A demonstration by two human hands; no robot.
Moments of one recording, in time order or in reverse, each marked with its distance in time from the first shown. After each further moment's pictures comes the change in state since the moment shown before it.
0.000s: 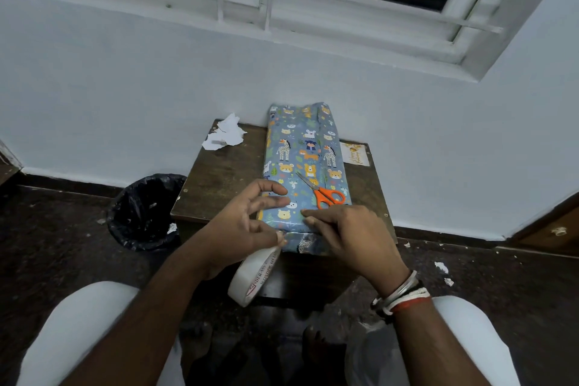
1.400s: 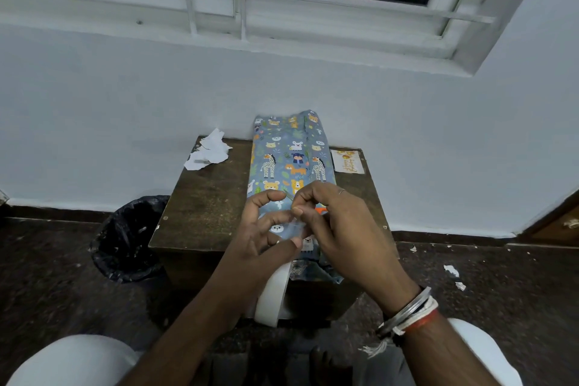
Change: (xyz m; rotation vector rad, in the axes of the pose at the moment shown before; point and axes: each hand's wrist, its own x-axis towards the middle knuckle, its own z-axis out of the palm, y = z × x) left_hand 0.020 0.006 0.050 -0.117 0.110 0.103; right_hand 0.029 -0.016 -0.027 0.470 0.098 -0.047
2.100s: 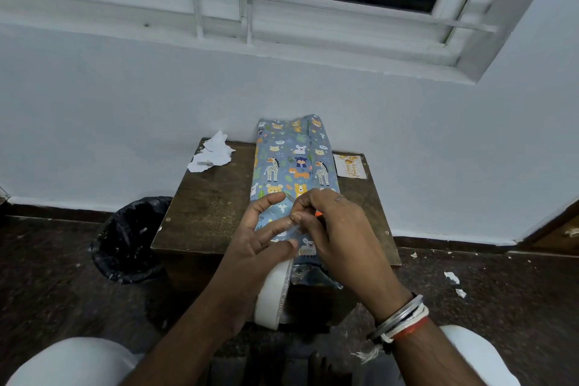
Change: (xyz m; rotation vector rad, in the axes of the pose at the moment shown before) left_hand -0.003 0.006 0.001 -0.146 0.060 -0.119; right_hand 0.003 0.007 0.013 -0.133 0.034 -0.007
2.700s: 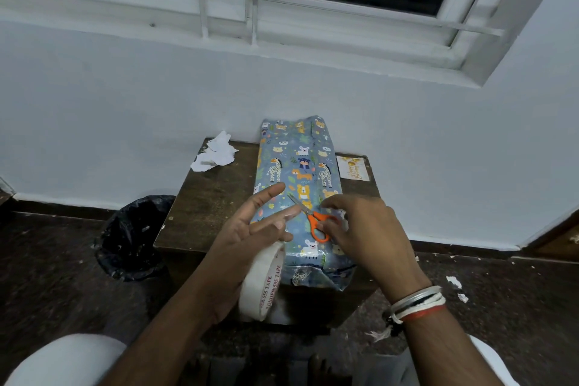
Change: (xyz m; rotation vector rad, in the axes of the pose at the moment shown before) left_hand 0.004 0.016 -0.014 0.120 -0.033 0.005; right_hand 0.007 0.027 -0.020 -0.382 -0.097 0.249
